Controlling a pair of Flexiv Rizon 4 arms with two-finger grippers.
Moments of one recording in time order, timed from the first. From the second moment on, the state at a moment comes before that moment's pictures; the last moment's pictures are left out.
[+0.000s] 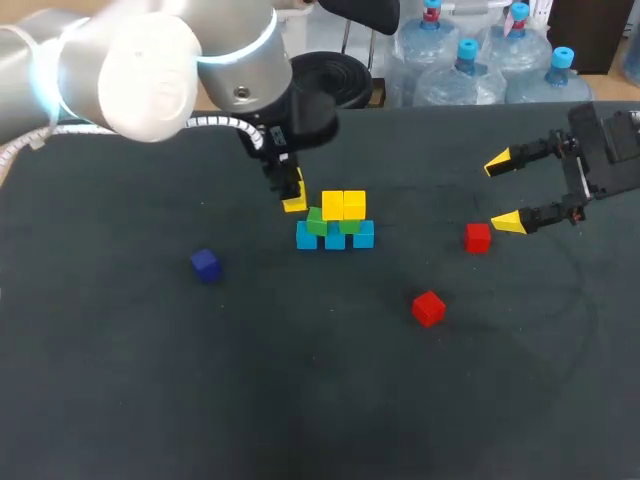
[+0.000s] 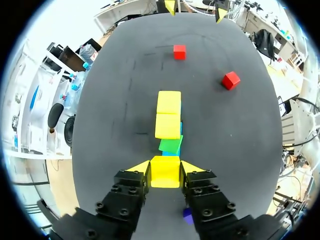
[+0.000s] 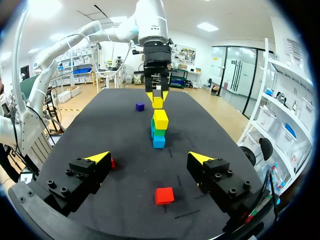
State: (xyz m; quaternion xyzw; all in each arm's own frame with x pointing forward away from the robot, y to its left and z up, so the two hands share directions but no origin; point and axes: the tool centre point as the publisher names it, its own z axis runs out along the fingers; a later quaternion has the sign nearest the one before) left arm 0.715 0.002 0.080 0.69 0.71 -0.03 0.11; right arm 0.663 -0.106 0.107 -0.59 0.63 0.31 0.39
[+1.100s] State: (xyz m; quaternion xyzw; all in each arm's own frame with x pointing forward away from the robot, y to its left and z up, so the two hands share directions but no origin) left arm 0.713 -0.012 0.074 0.70 0.71 -0.03 0.10; right arm 0.663 -0.106 0.107 -0.59 0.63 0.31 0.39
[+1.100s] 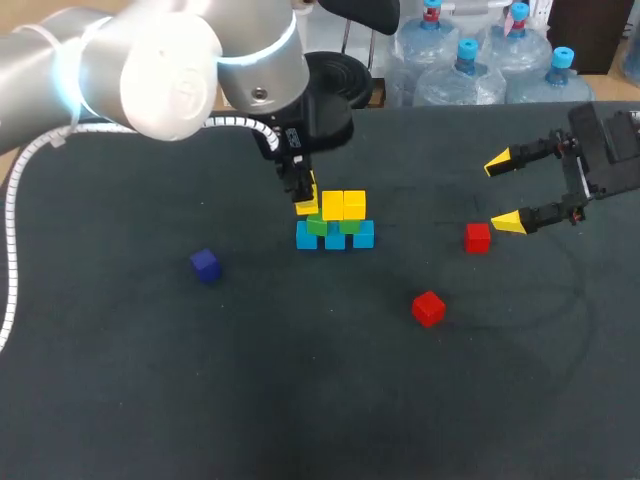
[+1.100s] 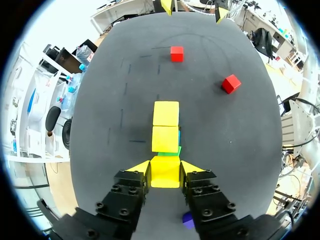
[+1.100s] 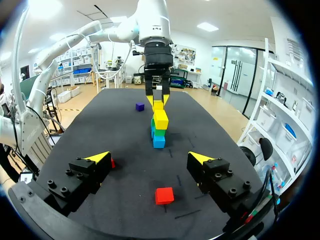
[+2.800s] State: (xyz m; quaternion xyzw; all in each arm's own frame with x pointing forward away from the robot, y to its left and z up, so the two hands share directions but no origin) left arm 0.718 -0.015 0.065 0.71 0.70 -0.01 0.08; right arm 0.663 -0.106 0.107 -0.59 0.63 0.31 0.39
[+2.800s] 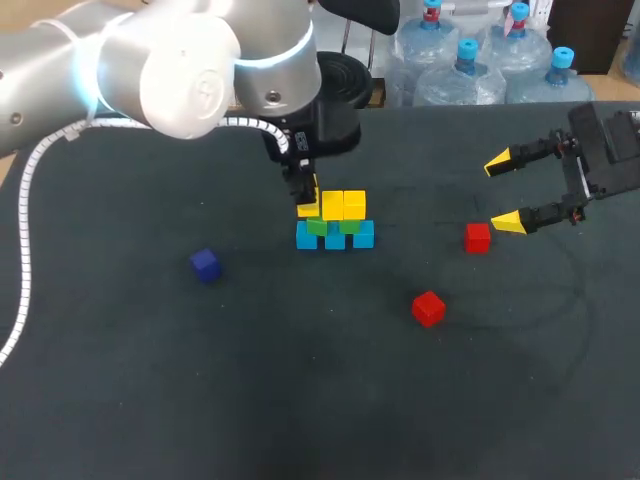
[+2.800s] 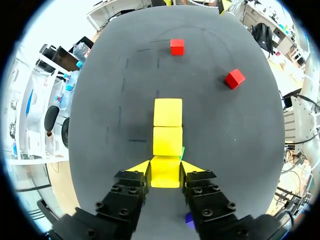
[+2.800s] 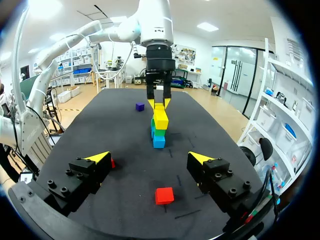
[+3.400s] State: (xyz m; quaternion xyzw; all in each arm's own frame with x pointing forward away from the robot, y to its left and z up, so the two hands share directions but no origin) left arm 0.718 -0.017 0.063 0.71 0.70 -0.01 0.08; right arm 0.663 -0.106 0.107 -0.59 0.63 0.31 0.39
